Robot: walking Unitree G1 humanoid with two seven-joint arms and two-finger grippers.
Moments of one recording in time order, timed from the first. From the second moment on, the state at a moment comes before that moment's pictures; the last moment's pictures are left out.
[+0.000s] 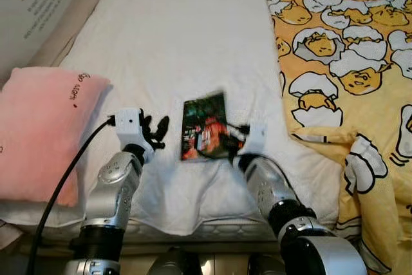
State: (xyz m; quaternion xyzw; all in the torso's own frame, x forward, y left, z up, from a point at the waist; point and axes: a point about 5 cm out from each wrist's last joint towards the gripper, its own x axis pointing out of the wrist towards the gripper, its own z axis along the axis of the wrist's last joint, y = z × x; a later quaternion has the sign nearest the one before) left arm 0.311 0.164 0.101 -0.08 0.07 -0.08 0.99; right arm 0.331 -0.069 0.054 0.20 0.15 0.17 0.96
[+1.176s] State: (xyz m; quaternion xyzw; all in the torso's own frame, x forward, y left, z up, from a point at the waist) left arm 0.319 0.170 0.105 -0.06 -0.01 0.03 1.00; right arm 0.302 -0.142 0.102 0.02 -0.03 0.05 1.00
